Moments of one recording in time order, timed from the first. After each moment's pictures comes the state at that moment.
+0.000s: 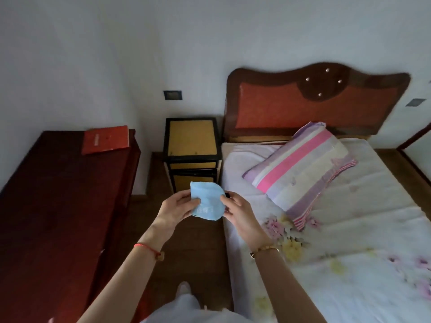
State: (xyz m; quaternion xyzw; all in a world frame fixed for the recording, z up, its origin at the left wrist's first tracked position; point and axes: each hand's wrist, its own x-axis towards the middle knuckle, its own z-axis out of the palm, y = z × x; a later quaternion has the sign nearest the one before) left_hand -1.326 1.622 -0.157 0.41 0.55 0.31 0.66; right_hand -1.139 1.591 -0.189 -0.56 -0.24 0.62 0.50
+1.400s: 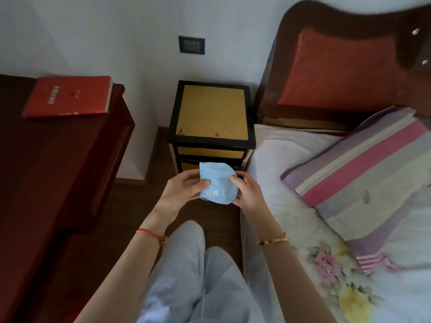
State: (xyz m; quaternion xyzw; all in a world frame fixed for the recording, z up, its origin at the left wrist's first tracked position) left_hand -1.333 1.826 -0.393 0.43 0.56 0.32 0.63; right_hand -1.151 1.814 -0.410 -0.60 -0.25 0.61 0.46
